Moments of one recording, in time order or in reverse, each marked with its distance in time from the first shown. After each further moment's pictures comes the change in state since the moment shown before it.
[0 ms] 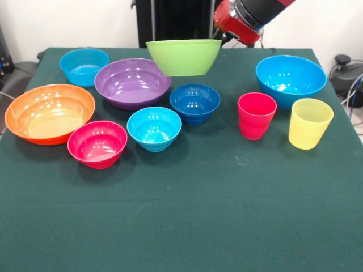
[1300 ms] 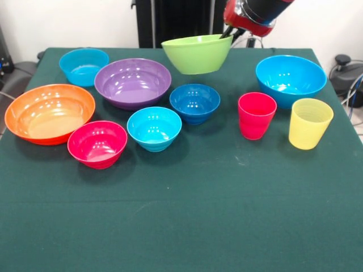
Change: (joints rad) arm -0.225 -0.075 0.249 0.090 0.083 0.106 -0.021
